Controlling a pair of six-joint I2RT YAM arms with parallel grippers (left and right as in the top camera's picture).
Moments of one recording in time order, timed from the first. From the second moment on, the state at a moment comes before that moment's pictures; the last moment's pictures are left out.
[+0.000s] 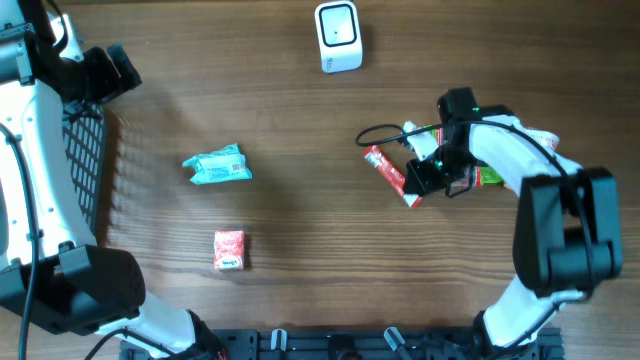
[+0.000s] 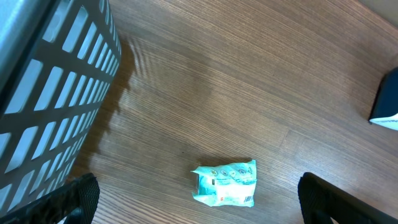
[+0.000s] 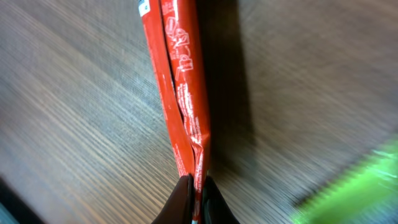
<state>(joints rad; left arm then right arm) 0.31 1.78 1.90 -1.25 0.10 -0.18 0.14 1.86 1.16 -0.89 -0.40 -0.34</state>
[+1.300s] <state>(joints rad) 0.31 1.78 1.90 -1.25 0.10 -0.18 0.40 1.41 1.19 -0.84 -0.08 0.04</state>
